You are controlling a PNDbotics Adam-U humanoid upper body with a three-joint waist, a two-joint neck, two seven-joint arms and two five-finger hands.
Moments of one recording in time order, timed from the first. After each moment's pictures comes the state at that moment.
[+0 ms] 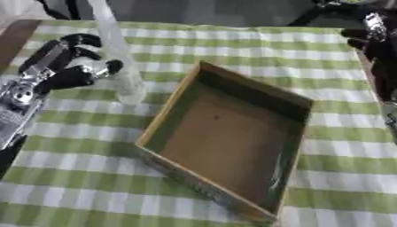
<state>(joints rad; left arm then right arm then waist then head) -0.88 0.53 -0.25 -1.23 -0.02 0.10 -0.14 -0.58 -0.53 0.04 -1.65 -0.23 0.15 -0.26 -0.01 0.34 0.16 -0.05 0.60</state>
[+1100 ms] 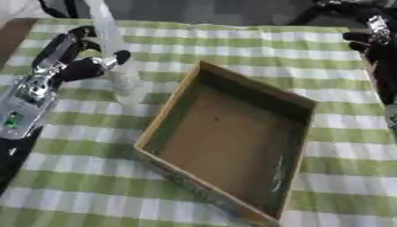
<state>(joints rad) -0.98 0.46 -0.21 -1.11 -0.07 0.06 -0.08 -0.60 -0.52 0.04 -1.65 -0.23 0.15 -0.26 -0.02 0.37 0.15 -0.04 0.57</state>
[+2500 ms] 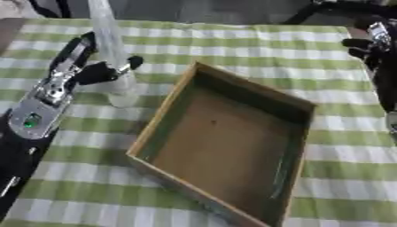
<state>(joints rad) -1.02 0.42 -0.20 -1.05 -0.14 0.03 -0.05 -0.62 -0.52 0.04 -1.65 -0.23 0.15 -0.25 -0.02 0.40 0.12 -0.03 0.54</state>
